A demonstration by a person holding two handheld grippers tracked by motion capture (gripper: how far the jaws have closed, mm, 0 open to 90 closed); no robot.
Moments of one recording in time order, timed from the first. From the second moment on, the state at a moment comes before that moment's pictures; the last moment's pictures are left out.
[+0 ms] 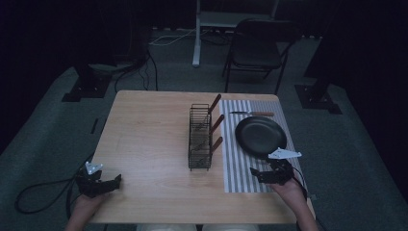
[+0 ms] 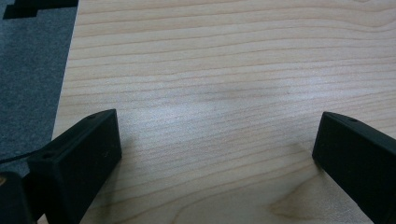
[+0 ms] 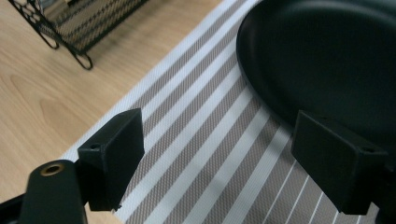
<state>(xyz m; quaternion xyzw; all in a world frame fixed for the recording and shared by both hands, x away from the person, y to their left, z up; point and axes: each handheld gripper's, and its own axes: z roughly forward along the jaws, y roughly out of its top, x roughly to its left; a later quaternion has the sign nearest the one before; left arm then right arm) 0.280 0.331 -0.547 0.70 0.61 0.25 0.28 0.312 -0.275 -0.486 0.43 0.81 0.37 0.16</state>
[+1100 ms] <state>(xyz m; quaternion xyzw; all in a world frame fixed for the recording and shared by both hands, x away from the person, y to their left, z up) 0.280 0.331 -0.547 0.70 0.61 0.25 0.27 0.373 -0.242 -0.442 0.38 0.81 0.41 0.16</state>
